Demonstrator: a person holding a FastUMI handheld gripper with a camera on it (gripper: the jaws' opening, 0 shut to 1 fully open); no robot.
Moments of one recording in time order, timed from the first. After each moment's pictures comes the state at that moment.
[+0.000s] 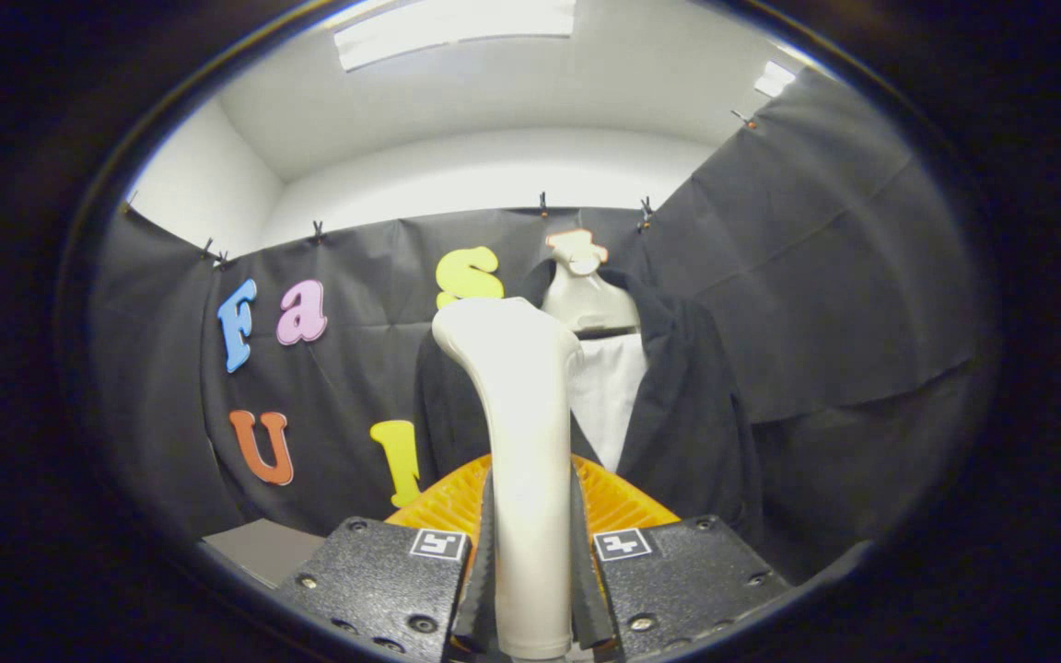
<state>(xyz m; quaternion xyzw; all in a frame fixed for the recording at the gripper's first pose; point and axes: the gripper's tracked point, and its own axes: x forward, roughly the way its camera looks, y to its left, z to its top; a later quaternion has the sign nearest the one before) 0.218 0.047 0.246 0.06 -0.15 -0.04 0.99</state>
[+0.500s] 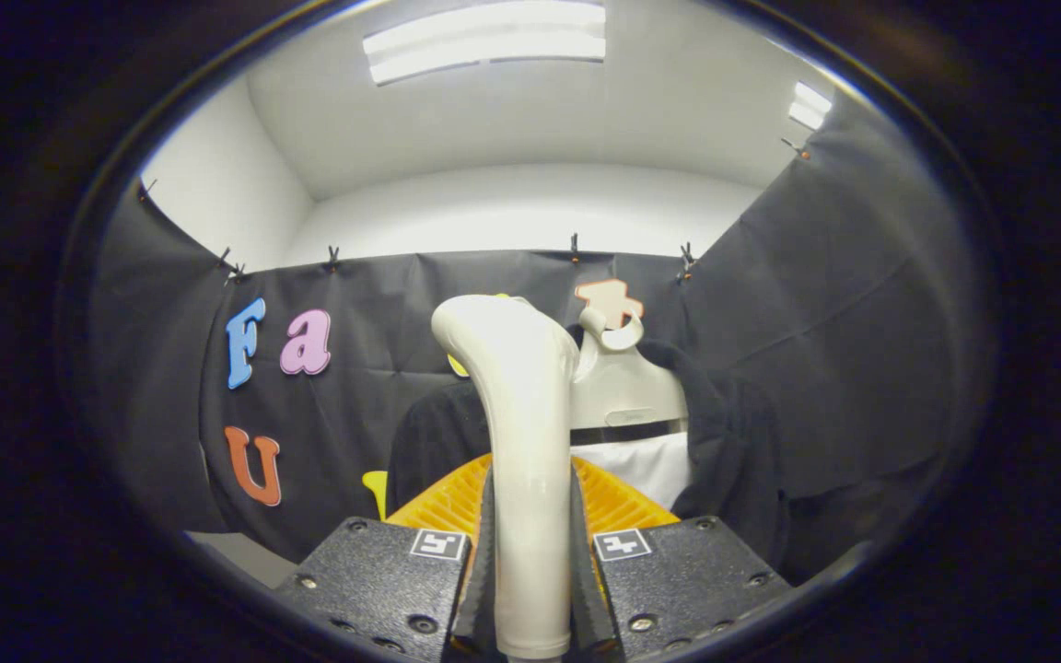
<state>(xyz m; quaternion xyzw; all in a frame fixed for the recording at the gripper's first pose) 0.285 0.031 0.324 0.01 -0.21 -0.02 0.98</state>
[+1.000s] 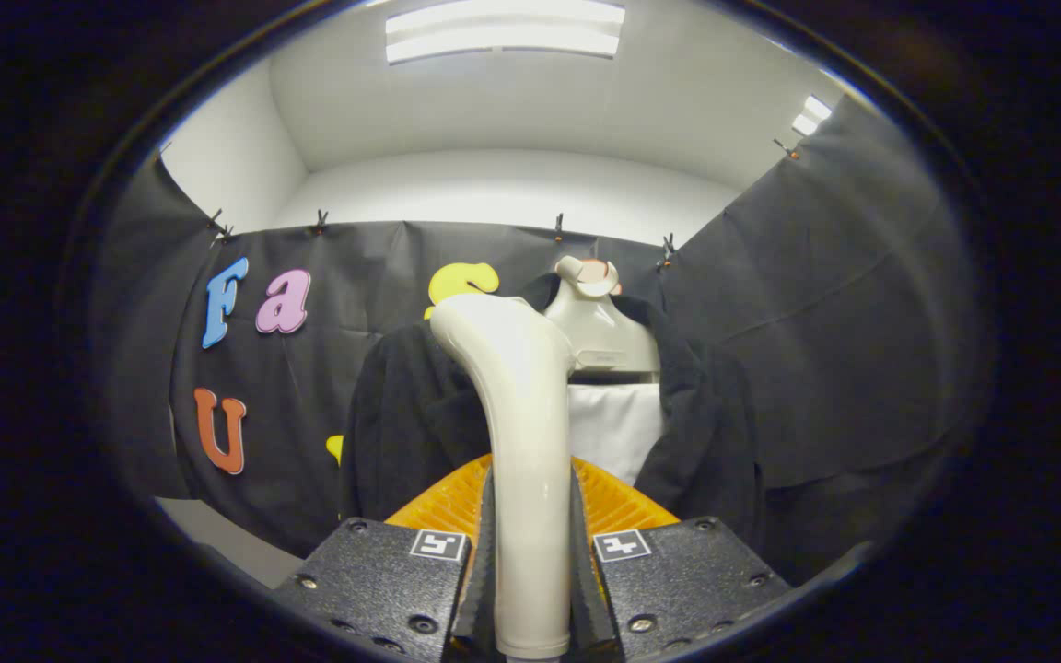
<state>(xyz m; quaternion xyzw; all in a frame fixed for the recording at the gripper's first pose) 0.298 0.011 0.253 -0.01 -0.18 -0.07 0.98</state>
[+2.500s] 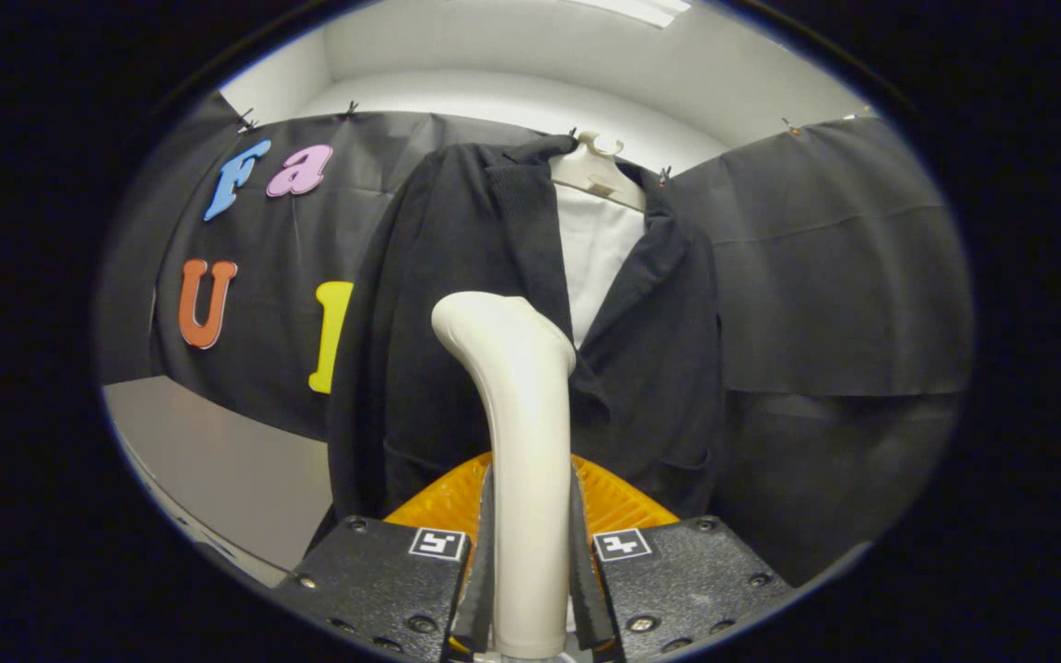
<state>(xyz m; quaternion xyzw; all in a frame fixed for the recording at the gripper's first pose) 0.268 0.010 0.060 -0.06 -0.03 -0.14 0.99</state>
